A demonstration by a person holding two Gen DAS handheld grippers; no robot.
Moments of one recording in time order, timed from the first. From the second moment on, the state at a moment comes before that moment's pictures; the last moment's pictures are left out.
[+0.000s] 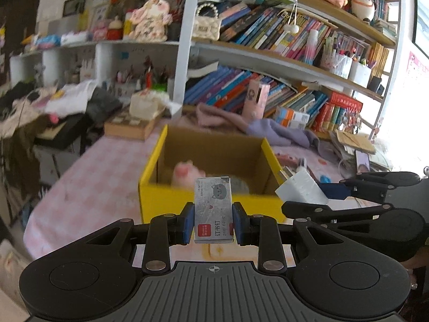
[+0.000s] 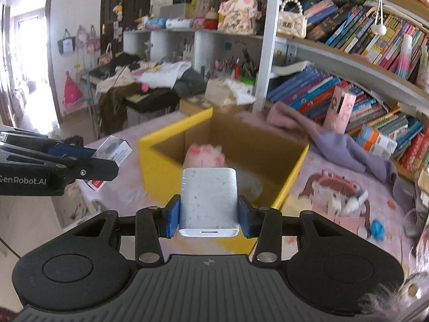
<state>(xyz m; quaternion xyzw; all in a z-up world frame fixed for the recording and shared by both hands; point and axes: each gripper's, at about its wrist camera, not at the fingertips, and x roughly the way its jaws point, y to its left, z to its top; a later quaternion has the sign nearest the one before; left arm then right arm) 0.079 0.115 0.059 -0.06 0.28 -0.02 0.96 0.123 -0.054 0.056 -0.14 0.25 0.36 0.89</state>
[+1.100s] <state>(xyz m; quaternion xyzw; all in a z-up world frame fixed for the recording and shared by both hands) 0.323 0.118 0.008 0.04 0.41 -0.09 0.91 0.334 0.018 0.002 -0.22 0.33 0.36 0.84</state>
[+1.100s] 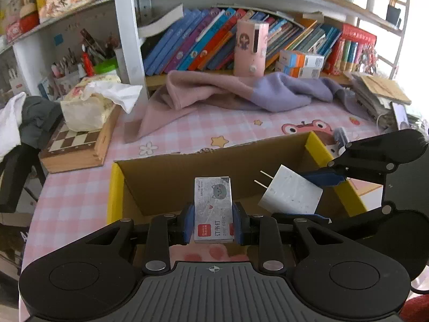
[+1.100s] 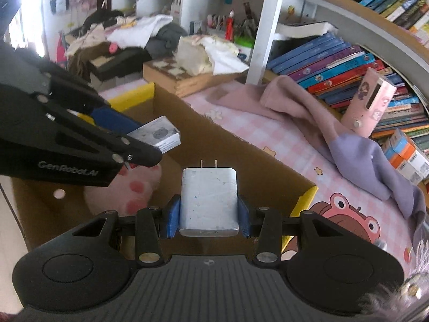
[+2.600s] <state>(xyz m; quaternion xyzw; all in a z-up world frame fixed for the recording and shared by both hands) 0.268 0.115 0.055 0.05 0.32 0.00 0.95 0.317 0.019 0.038 -0.24 0.27 0.40 0.84</state>
